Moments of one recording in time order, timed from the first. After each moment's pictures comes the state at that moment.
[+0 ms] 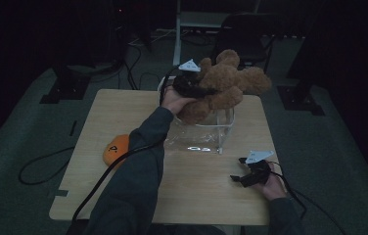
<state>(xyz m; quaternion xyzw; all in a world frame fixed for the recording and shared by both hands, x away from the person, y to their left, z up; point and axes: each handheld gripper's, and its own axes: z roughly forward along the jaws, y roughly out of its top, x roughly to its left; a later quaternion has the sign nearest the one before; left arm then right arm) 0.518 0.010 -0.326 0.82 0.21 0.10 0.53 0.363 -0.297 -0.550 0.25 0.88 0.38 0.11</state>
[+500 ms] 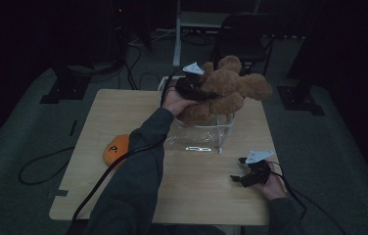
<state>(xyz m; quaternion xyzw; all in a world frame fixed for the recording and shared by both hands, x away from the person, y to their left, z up) 0.519 0.004 -0.331 0.83 0.20 0.08 0.51 0.363 -0.297 -0.550 0.25 0.88 0.38 0.11</state>
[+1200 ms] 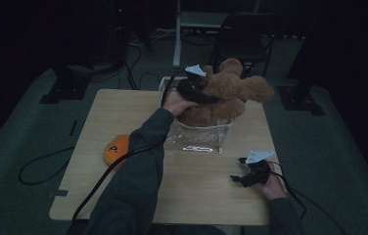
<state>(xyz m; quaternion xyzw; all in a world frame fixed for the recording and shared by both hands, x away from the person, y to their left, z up) 0.520 -0.001 -0.335 0.85 0.20 0.05 0.49 0.363 -0.297 -0.550 0.25 0.88 0.38 0.11</state>
